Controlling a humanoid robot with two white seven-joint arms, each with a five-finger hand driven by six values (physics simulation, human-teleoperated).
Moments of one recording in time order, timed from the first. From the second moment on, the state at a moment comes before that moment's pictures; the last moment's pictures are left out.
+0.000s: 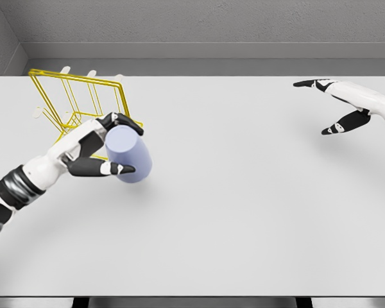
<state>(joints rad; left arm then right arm) -0.16 0.70 -0.38 -1.75 0.62 -0.26 -0.43 -0.75 -0.88 0.79 -1.11 -0.08 -0.61 0.38</state>
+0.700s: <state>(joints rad) -0.20 0.86 -0.24 -1.75 0.75 -0.26 -0.43 -0.75 -0.87 0.79 -1.11 -0.08 -0.61 0.38</state>
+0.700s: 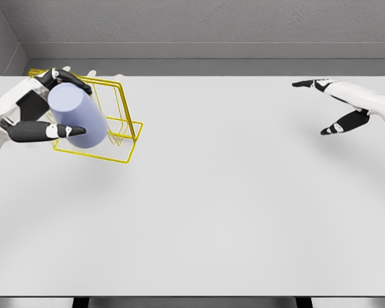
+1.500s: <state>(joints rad) -0.33 0.79 -0.25 -1.72 0.74 -0.21 -0.43 -0.75 -0.88 0.79 -1.11 -0.08 -0.61 0.38</state>
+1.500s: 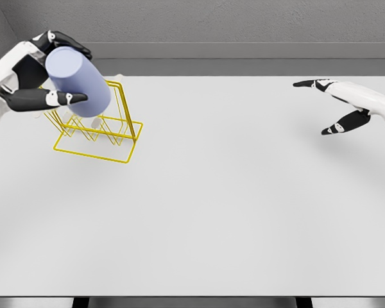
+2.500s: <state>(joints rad) -0.33 0.76 -0.32 -1.64 0.73 -0.19 -0.44 -0.75 -0.88 0.79 -1.11 -0.08 -0.61 0.38</state>
